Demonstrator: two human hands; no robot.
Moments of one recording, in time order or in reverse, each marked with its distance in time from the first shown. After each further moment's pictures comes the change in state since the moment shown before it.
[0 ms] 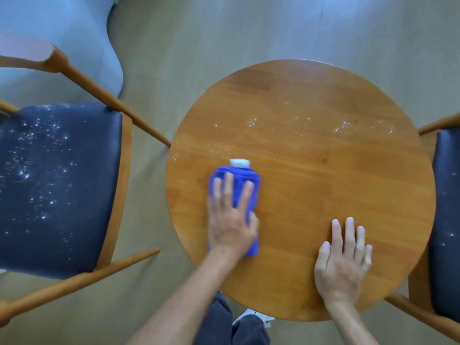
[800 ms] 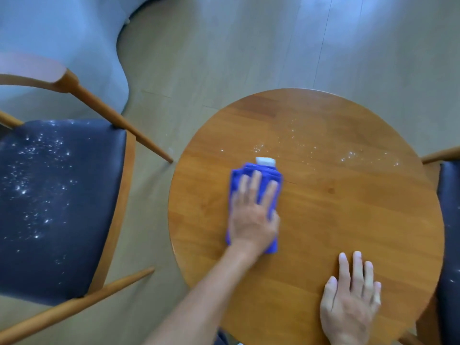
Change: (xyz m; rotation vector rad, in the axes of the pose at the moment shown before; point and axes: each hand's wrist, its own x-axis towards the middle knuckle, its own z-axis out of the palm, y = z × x) left_hand 0.068 0.023 0.008 -0.093 -0.023 0.033; right_hand 0.001 0.001 0.009 -0.031 0.096 -0.019
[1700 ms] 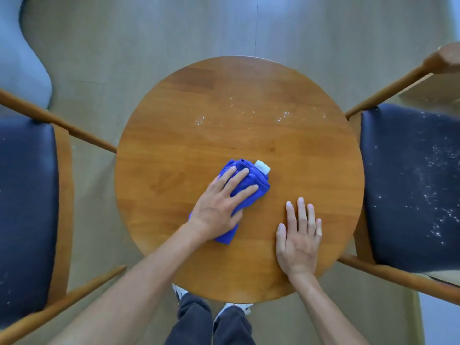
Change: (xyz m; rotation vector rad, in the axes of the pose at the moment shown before) left_hand -0.024 -0.002 -0.002 -0.008 -0.279 0.604; right_hand 0.002 0.000 -0.018 -0.063 -0.145 0.001
